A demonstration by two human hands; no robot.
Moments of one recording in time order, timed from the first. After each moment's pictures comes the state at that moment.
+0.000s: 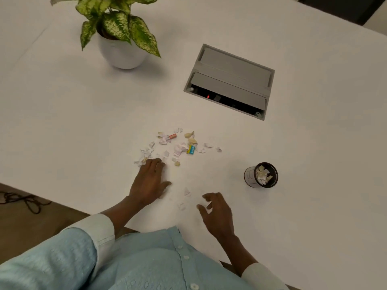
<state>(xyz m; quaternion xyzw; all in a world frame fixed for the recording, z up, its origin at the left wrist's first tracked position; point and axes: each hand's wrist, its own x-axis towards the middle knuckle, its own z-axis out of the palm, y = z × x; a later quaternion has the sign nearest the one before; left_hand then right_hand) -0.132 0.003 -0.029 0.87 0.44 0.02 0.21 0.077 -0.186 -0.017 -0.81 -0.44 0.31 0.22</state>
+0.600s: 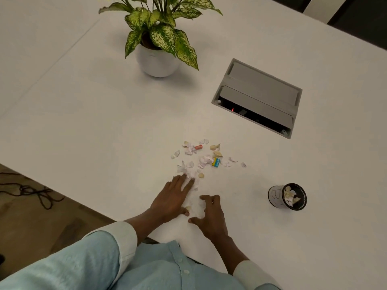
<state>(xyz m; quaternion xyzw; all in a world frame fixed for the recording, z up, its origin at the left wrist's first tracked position) -0.155 -0.006 -0.058 0.89 0.37 -0.11 0.26 0.009 -0.119 -0.049 -0.78 -0.46 0.40 0.12</state>
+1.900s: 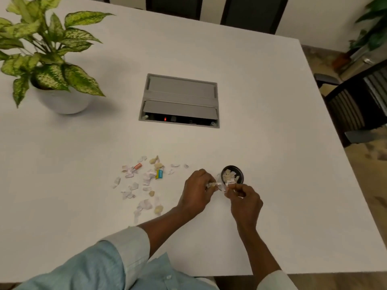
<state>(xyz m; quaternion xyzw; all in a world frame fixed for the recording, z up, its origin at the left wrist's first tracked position) 0.077 -0.054 0.049 0.84 0.28 0.19 0.43 0.178 -0.183 0.064 -0.87 -0.09 0.14 0.46</state>
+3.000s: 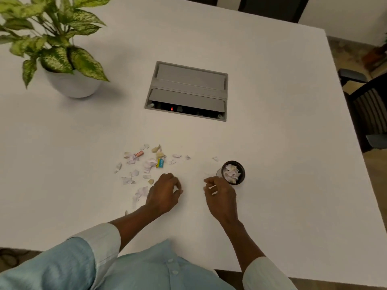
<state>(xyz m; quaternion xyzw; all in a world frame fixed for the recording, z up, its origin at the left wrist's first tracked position) 0.001 -0.033 -0.007 0.85 0.40 0.01 0.35 0.167 -0.170 0.035 -0.84 -0.36 0.20 0.36</state>
